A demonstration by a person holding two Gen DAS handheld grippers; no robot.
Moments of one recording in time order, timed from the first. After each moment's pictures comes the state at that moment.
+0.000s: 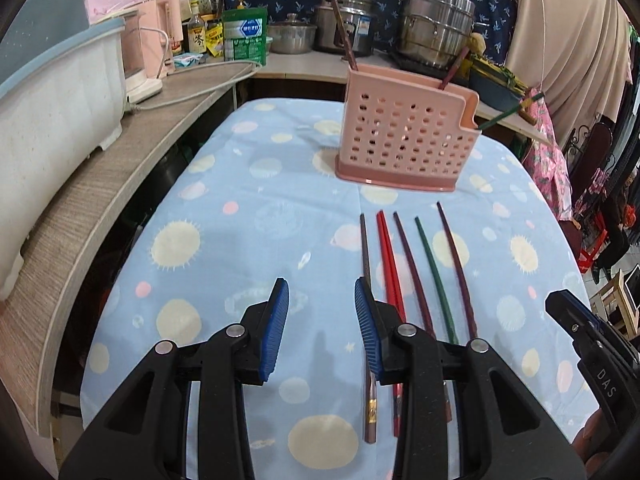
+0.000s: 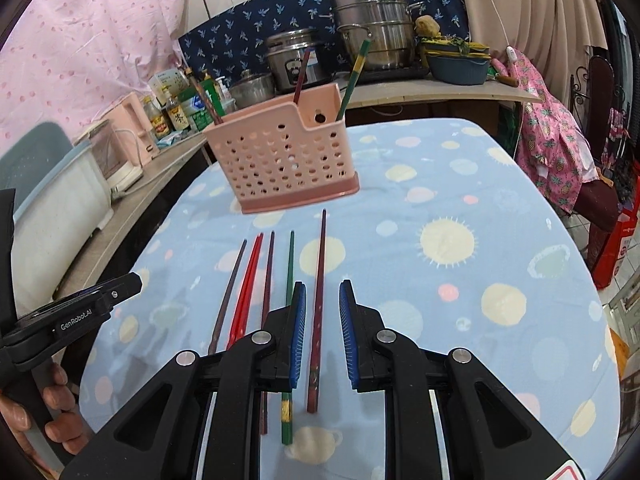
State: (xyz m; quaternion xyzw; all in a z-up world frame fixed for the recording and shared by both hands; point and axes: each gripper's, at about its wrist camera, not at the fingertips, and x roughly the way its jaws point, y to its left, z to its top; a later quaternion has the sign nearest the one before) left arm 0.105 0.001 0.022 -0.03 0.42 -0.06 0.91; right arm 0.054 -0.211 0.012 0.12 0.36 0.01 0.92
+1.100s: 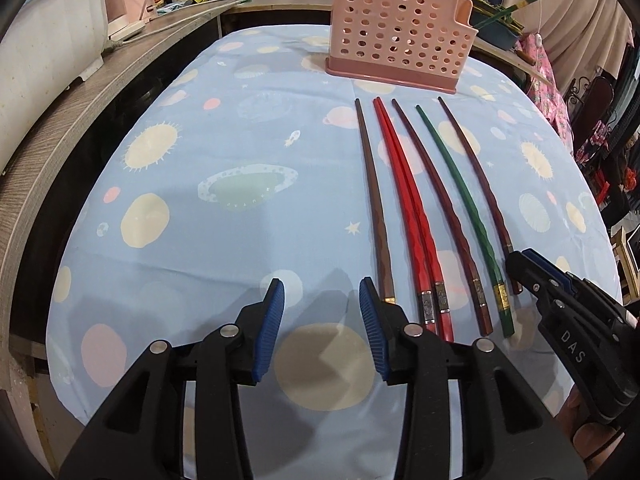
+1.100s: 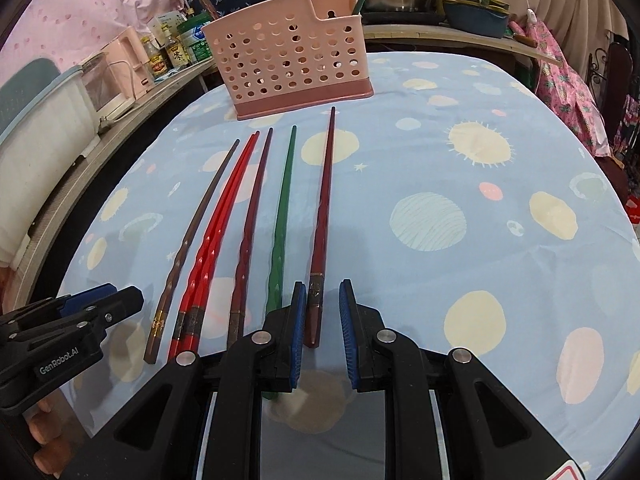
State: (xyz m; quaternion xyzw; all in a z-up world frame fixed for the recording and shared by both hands) left arm 0.072 -0.006 -0.044 0.00 0.49 -0.07 0.87; right arm 0.051 -0.187 -0.058 0.10 0.44 0.02 0.89
